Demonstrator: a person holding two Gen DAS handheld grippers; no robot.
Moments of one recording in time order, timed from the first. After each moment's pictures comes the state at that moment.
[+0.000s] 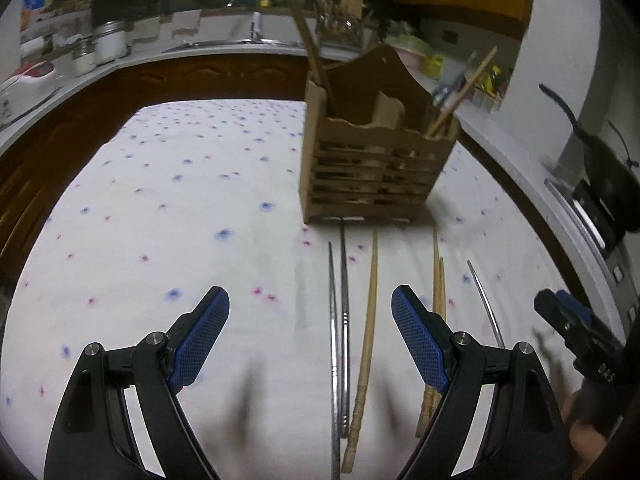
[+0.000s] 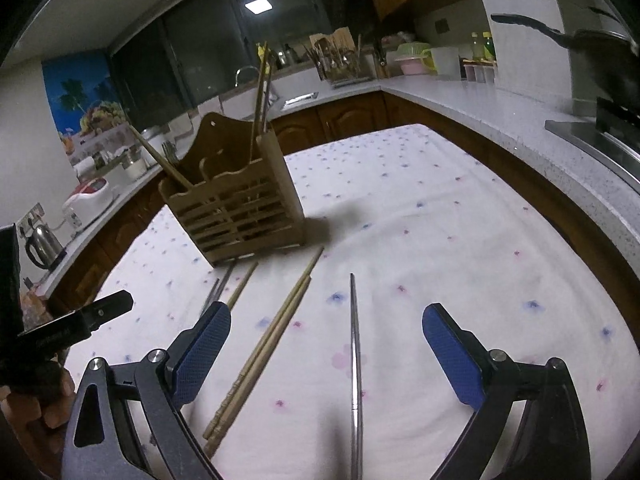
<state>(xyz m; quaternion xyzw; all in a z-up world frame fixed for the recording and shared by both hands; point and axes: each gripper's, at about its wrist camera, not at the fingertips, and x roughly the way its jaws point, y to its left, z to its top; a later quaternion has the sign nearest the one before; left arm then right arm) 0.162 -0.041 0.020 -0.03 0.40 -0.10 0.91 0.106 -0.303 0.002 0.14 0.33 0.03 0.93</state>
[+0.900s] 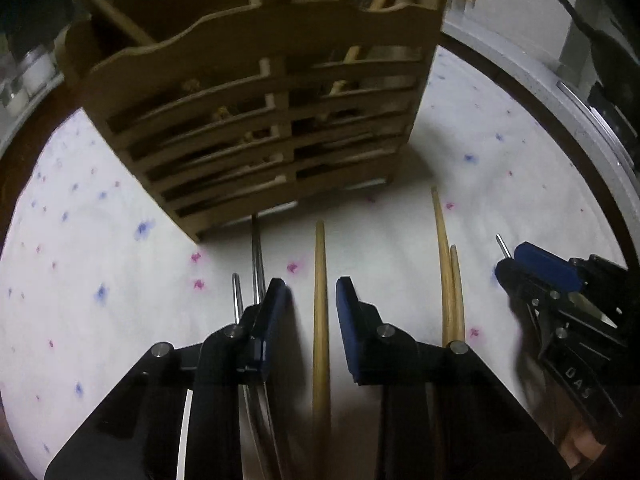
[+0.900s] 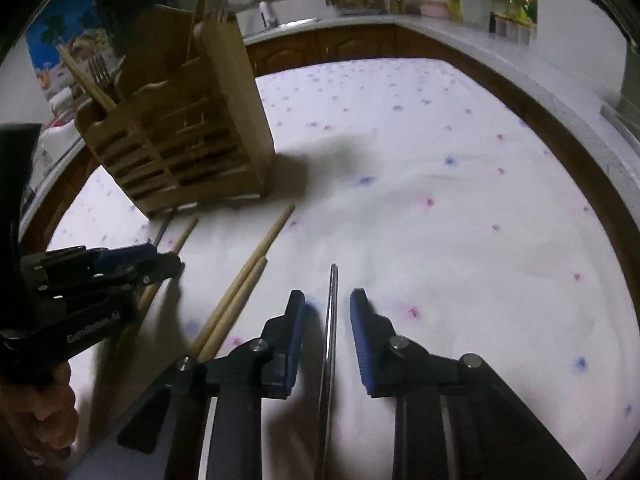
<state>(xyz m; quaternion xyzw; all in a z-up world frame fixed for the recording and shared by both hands) 0.250 -0.139 -0.036 0.10 0.48 -0.15 0.86 0.196 -0.295 -0.050 0.06 0.45 0.04 0.89</state>
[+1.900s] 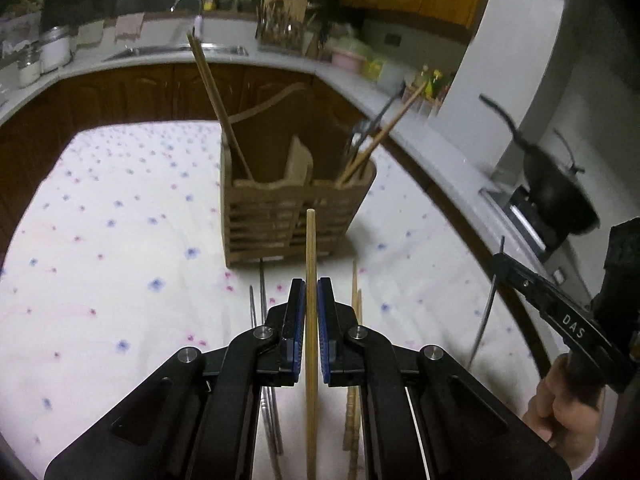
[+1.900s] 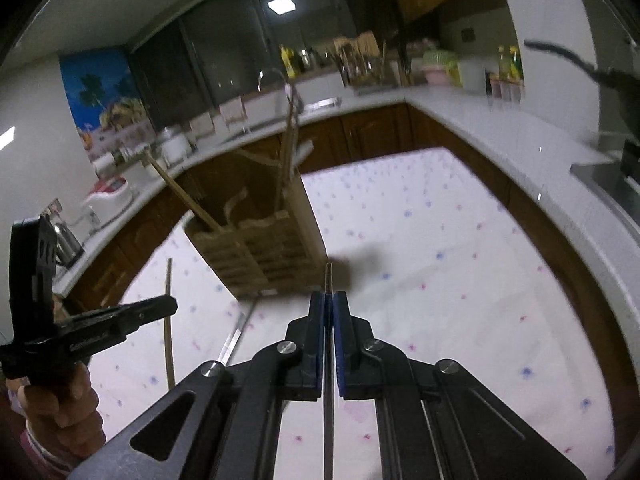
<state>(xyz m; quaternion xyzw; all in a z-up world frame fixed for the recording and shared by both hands) 0.177 -0.056 0.084 -0.06 0.38 -0.21 0.90 0.129 -0.308 0.065 0.13 0.32 0.08 0.94</state>
